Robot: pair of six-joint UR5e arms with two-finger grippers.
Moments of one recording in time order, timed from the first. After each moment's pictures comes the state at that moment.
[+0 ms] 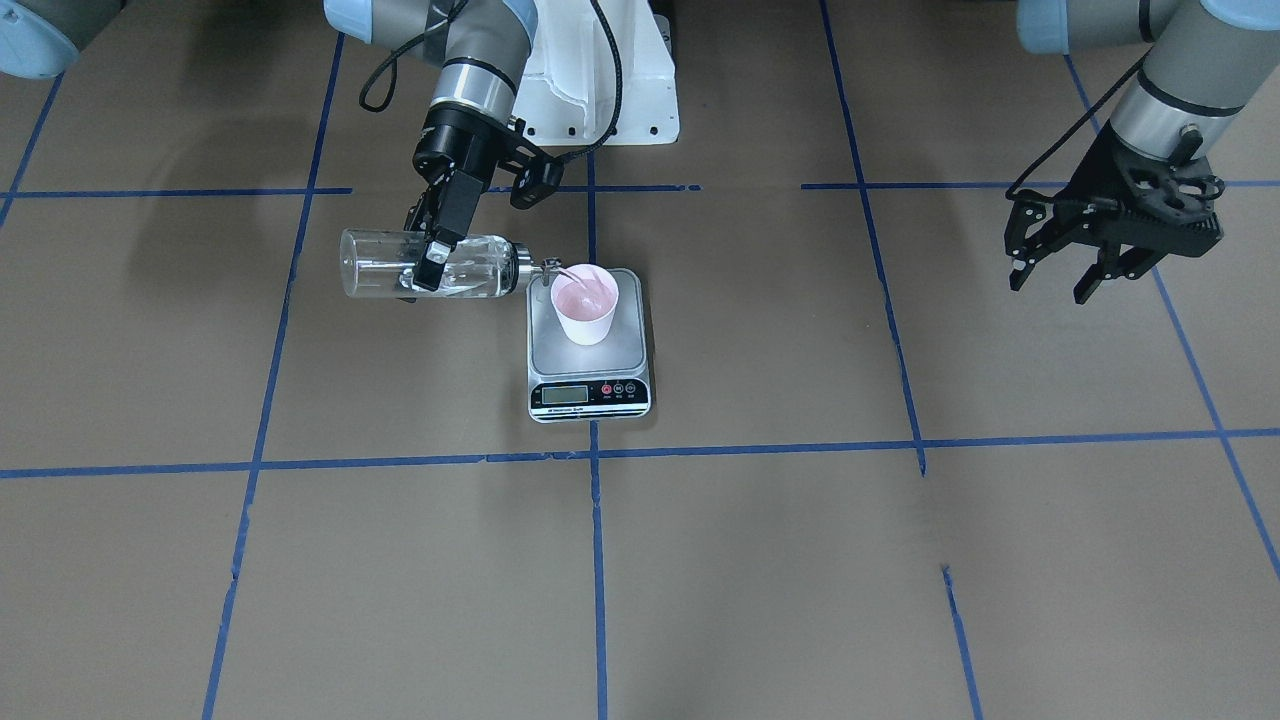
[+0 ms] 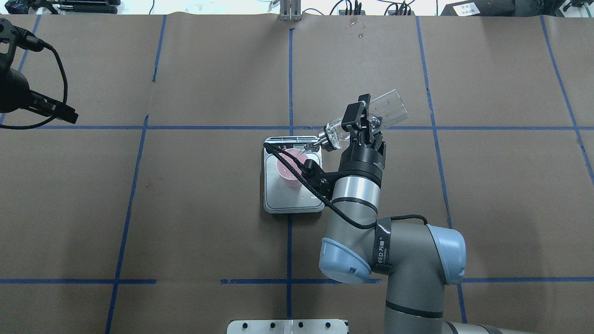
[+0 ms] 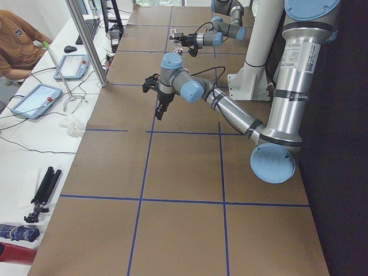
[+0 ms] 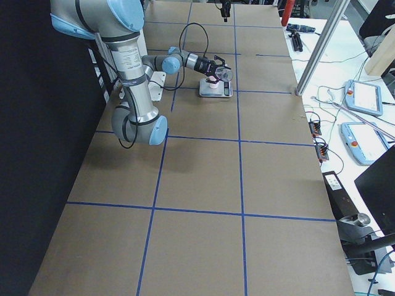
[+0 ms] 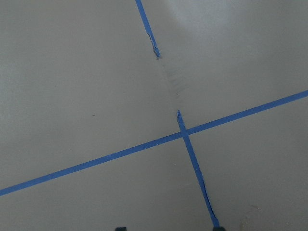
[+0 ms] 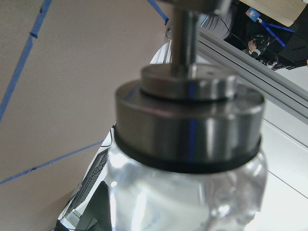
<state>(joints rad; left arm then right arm) -1.03 -1.71 -2.03 -1.66 -2.07 -0.51 0.24 -1.06 1.91 -1.93 0.36 -0.37</state>
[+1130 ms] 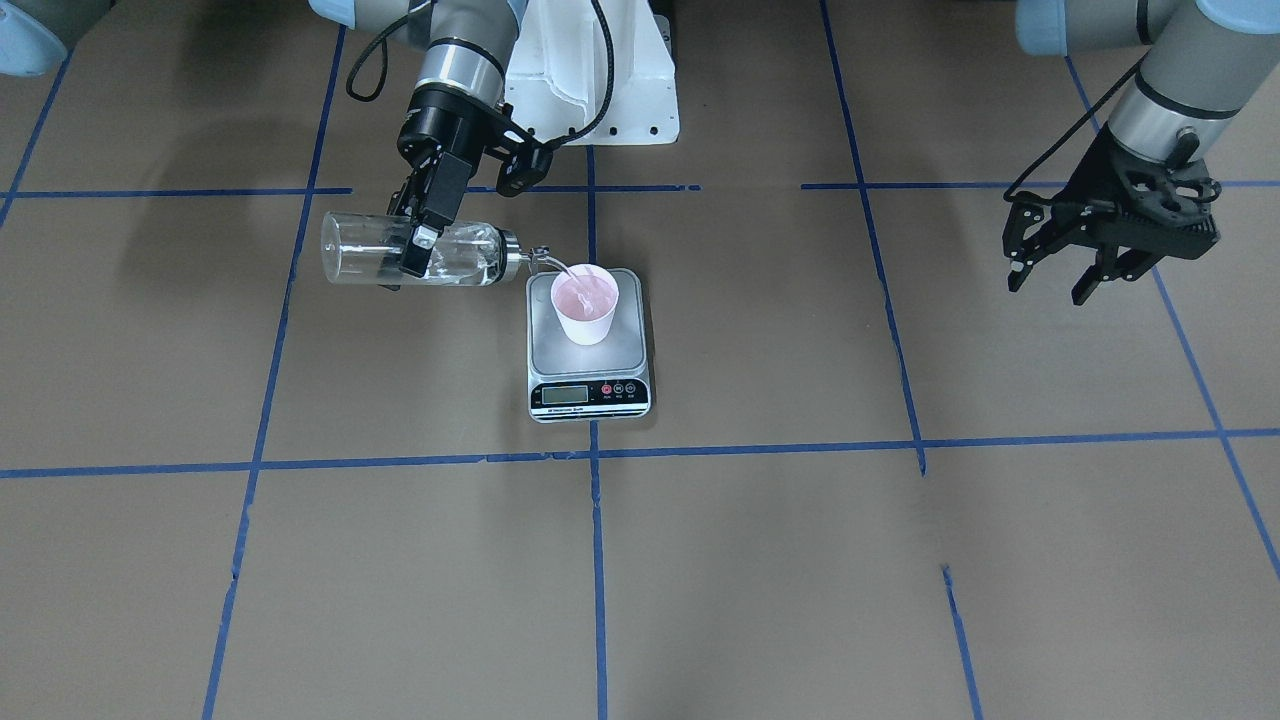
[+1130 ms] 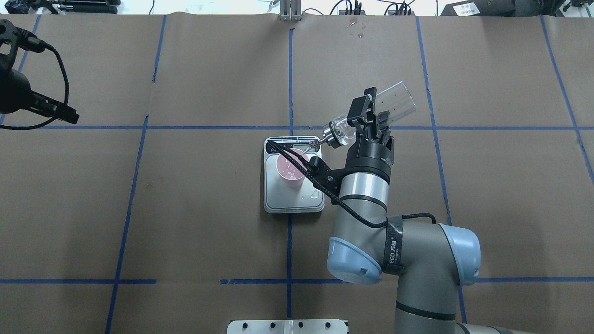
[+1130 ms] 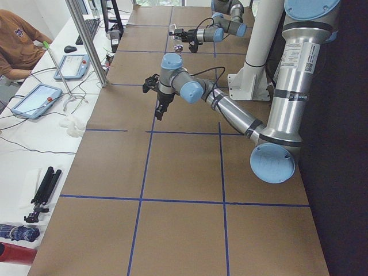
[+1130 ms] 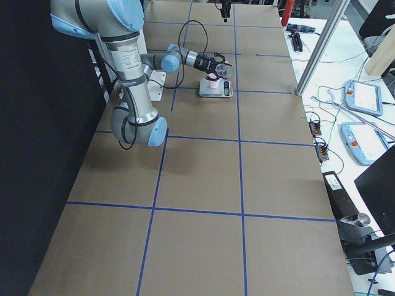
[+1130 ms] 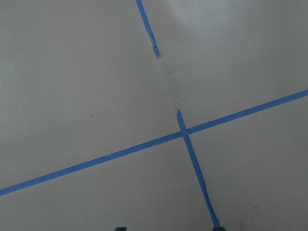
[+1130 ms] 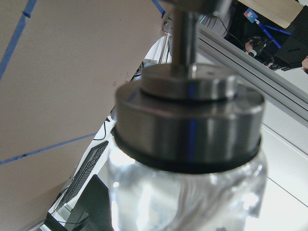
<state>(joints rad) -1.03 -1.71 -2.03 -1.67 -2.07 -0.51 0.25 -1.08 1.96 -1.93 0.35 -0.43</state>
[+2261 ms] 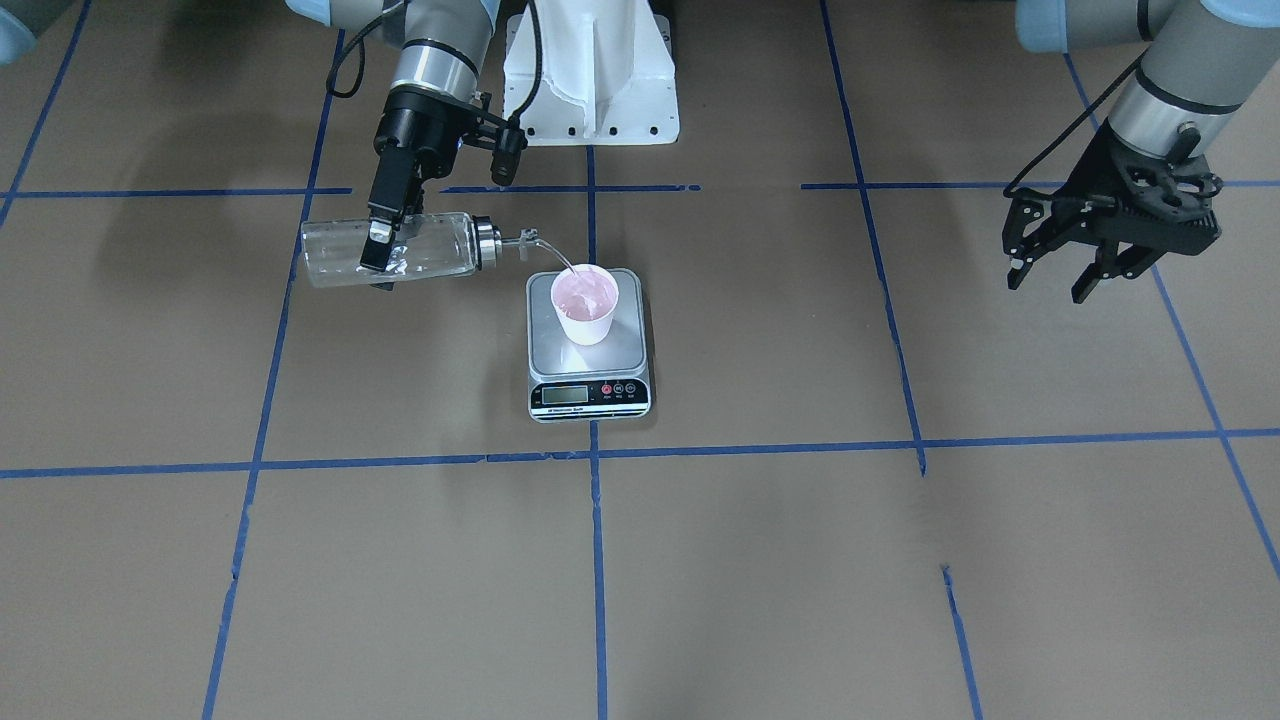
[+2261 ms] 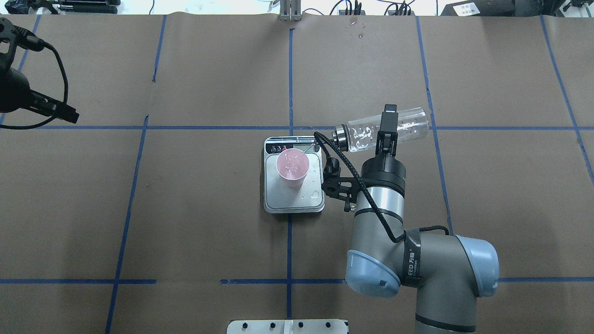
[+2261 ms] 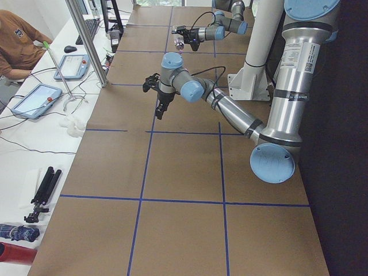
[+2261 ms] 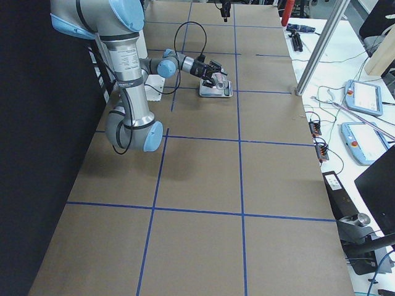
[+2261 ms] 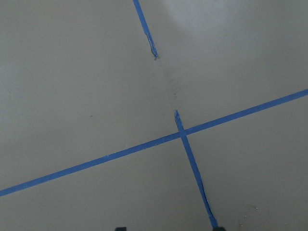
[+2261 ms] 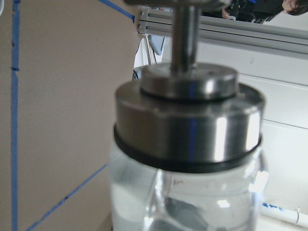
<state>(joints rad) -1.03 -1.71 -2.04 -1.67 -2.07 -0.51 0.21 -1.16 1.99 -1.91 0.39 0.13</state>
